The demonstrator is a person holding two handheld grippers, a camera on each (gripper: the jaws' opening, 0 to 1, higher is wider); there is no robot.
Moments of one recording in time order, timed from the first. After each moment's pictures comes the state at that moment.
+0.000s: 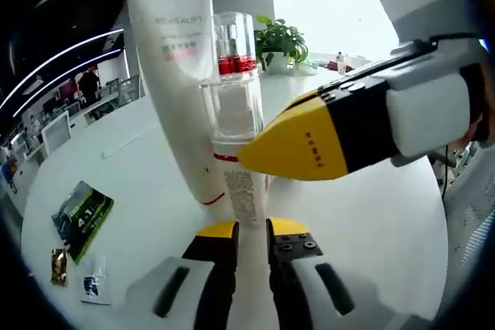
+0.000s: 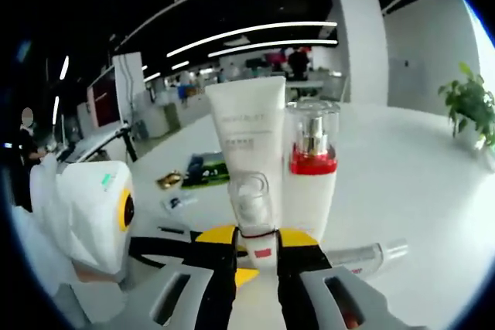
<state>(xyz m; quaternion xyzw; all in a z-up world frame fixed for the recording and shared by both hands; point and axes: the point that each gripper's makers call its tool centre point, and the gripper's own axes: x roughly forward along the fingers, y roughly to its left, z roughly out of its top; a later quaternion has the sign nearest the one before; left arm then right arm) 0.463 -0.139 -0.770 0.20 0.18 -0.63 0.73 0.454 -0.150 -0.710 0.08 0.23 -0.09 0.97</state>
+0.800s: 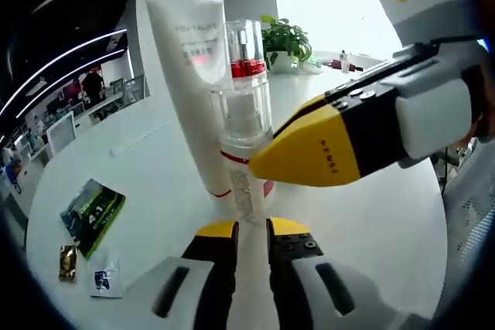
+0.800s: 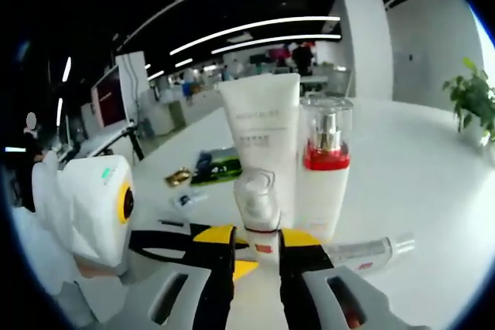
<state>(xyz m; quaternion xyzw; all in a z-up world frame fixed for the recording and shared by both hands) 0.465 -0.124 -0.763 0.21 0.18 -0.62 0.74 0.453 -0.137 -0.710 0.09 0.24 -0.08 0.96</state>
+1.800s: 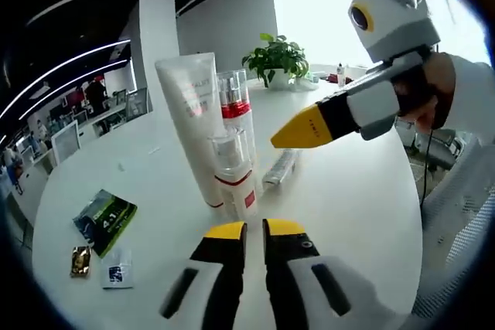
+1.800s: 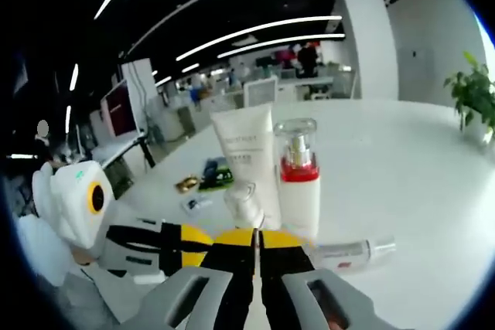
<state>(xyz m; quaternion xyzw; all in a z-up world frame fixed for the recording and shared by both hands) 0.448 -0.105 -0.721 0.18 0.15 -0.62 0.75 0.425 -0.148 -0.676 0.12 0.22 -0.03 0.97</state>
